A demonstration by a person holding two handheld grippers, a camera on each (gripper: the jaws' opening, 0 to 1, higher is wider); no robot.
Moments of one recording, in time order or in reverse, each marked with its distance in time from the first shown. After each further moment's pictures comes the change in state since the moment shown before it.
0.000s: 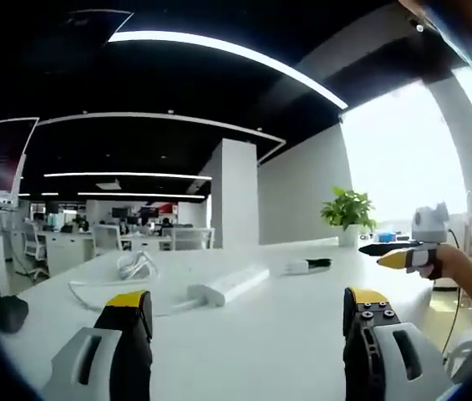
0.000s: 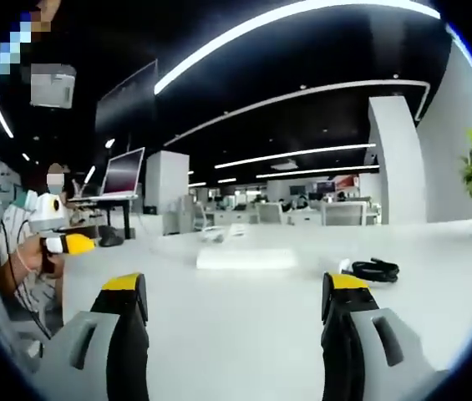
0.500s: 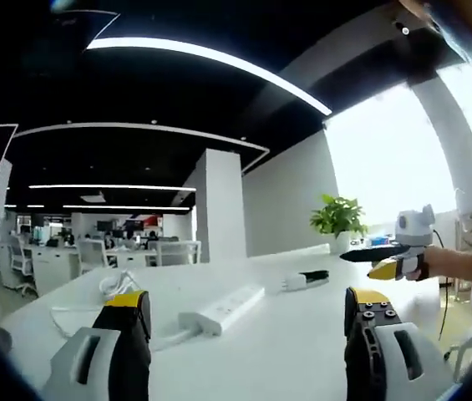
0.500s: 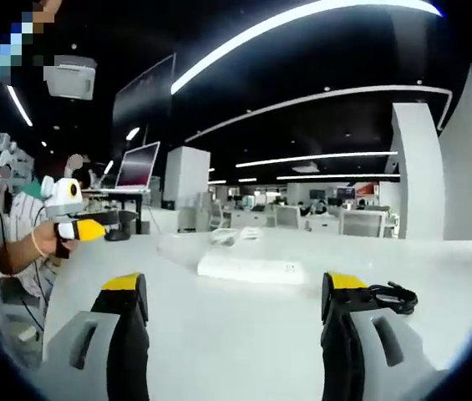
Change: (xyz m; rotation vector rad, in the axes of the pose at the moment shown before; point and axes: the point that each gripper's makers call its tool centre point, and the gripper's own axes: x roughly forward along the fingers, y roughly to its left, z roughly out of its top) left arm 0.040 0.004 0.021 0.025 -0.054 -0.076; right arm 0.043 -0.006 0.009 -0.067 -0.008 0.112
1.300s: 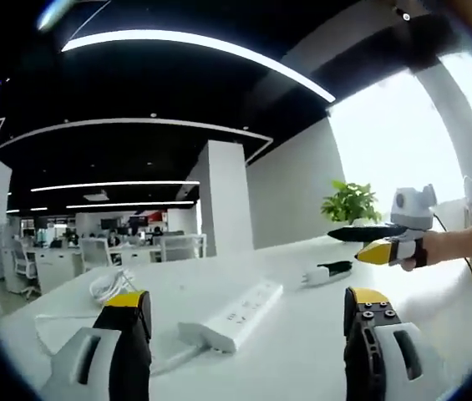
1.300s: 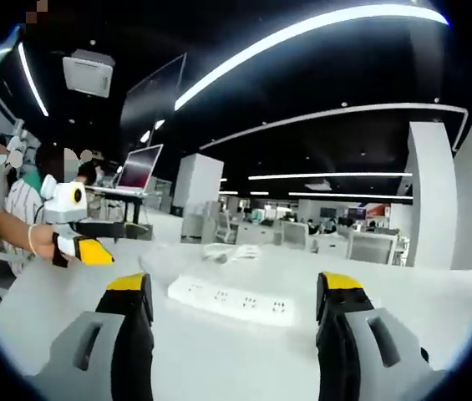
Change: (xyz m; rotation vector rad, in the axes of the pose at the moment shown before) left arm 0.074 0.022 -0.023 0.029 0.045 0.035; right arm 0.081 -0.035 0.011 -0.088 -0.058 0.065
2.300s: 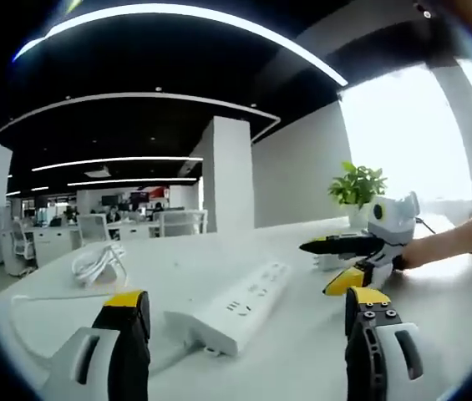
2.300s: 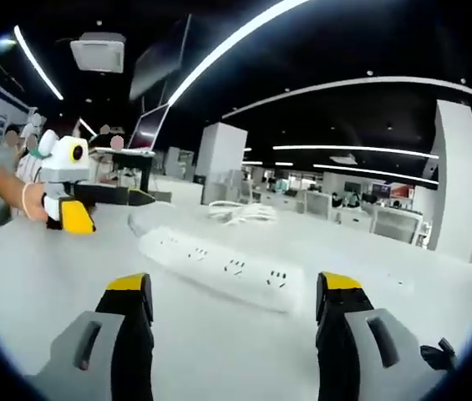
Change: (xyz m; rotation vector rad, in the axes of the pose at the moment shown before) left arm 0.046 0.008 -0.036 -0.043 0.119 0.014; right arm 0.065 -0.017 -0.079 -0.002 0.166 0.142
